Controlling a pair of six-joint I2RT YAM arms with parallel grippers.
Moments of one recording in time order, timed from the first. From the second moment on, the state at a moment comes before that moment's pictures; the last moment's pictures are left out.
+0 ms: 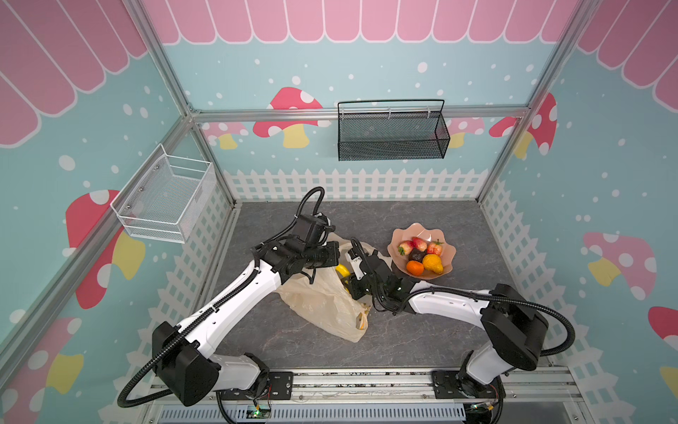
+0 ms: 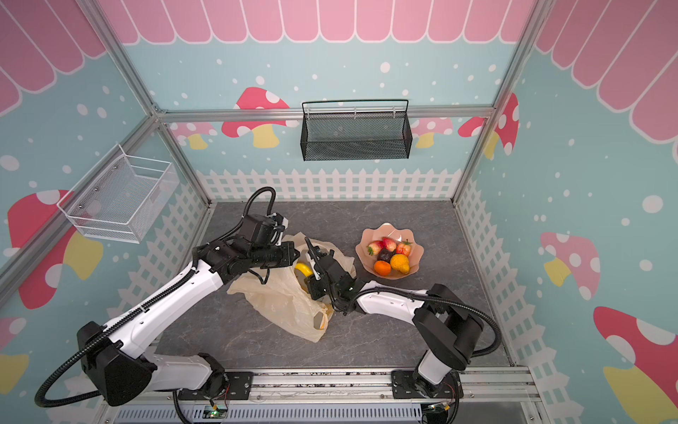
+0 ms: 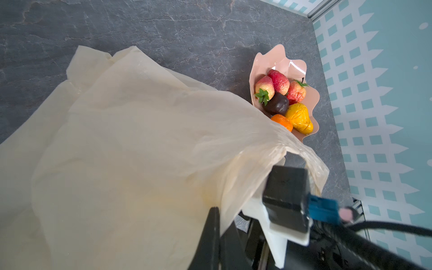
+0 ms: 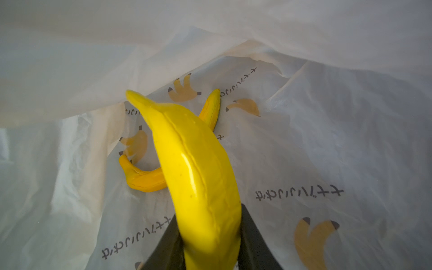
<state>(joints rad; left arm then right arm) -0.57 1.35 1.26 -0.70 0.13 -0.58 0.89 1.63 0.93 0.05 0.00 0.35</state>
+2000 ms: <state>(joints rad) -0.59 1.47 1.34 -0.71 0.15 -0.56 0.78 2.05 1.19 0.22 -0.62 0.94</state>
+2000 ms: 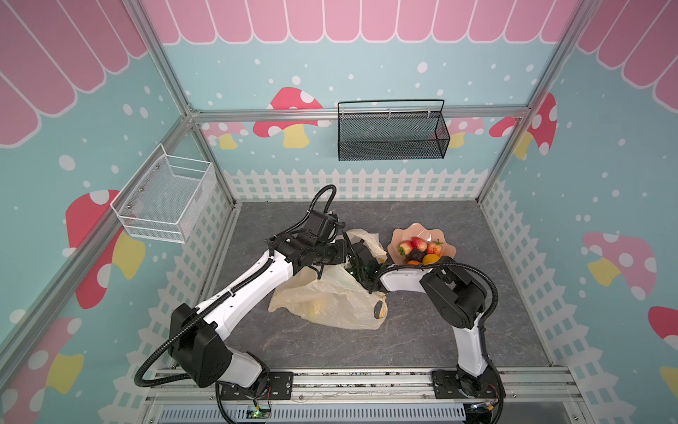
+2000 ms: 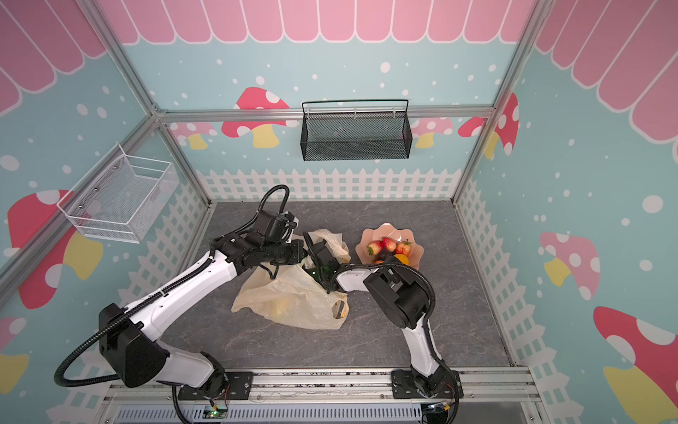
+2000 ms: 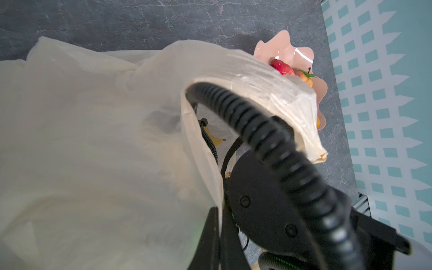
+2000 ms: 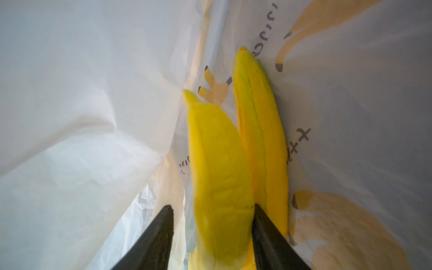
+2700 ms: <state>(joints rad) -0.55 1.42 1.29 -0.71 0.14 -0.55 0.73 1.94 1.21 -0.09 -0.65 0.75</state>
